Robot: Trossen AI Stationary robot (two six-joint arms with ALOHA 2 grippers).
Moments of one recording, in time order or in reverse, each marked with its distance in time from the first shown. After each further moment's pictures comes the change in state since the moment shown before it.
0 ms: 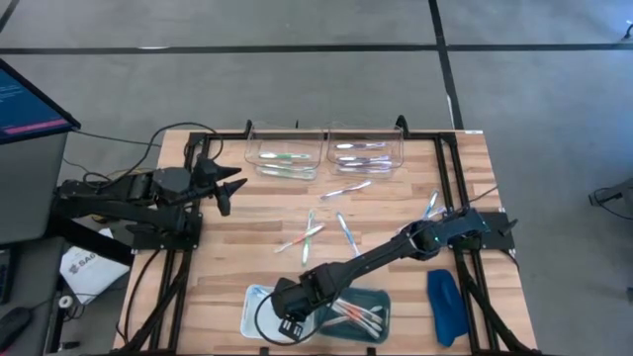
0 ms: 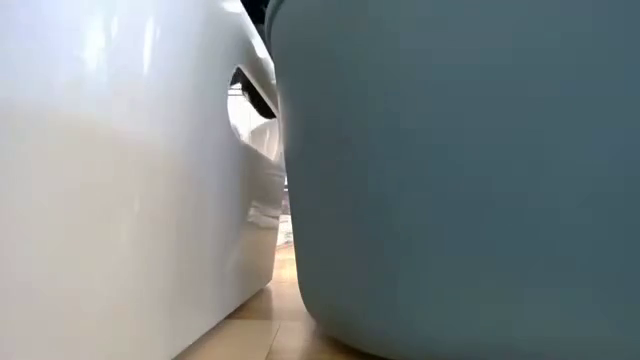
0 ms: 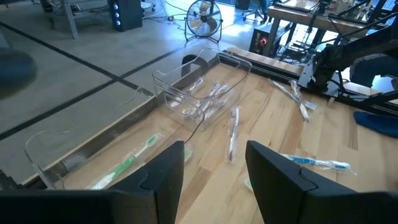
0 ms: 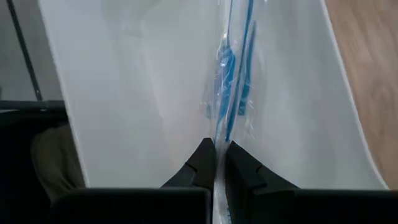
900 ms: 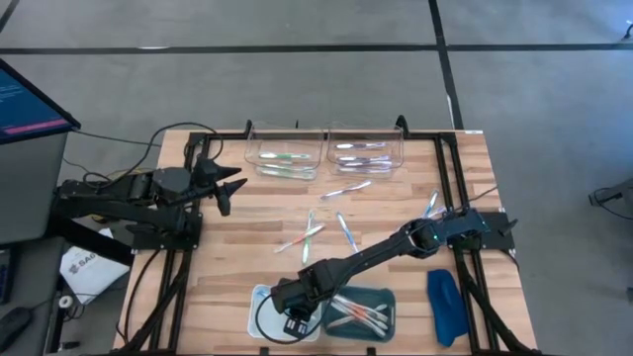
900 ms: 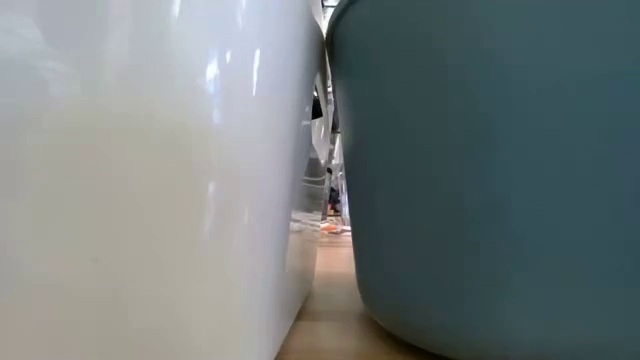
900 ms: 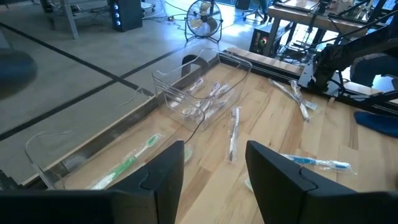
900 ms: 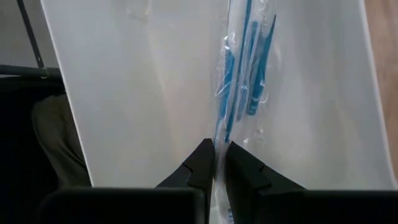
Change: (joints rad) left arm 0.000 0.000 0.000 0.000 -0.001 0.002; right arm -0.023 0.000 0.000 -0.054 -0.106 -0.075
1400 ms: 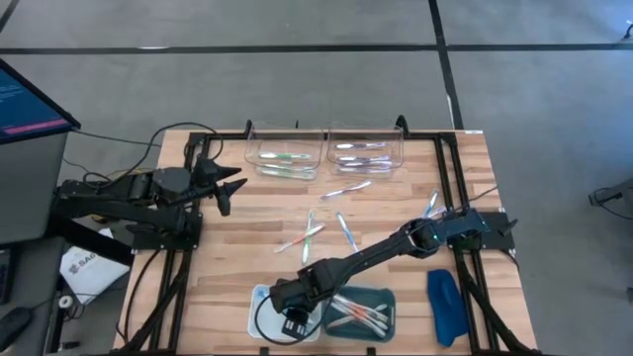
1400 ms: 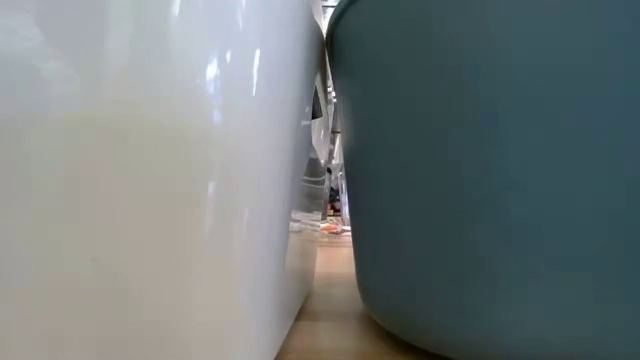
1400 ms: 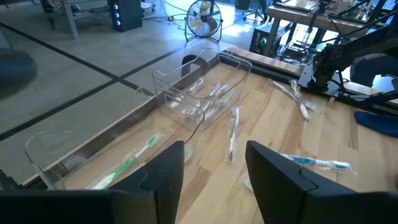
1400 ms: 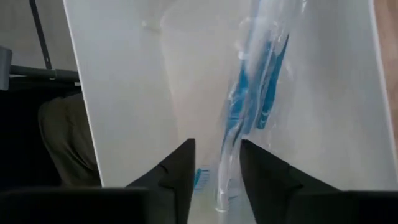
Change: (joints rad) left arm 0.000 0.000 0.000 0.000 0.000 0.000; right arm -0.002 0.000 0.000 0.040 0.002 -0.030
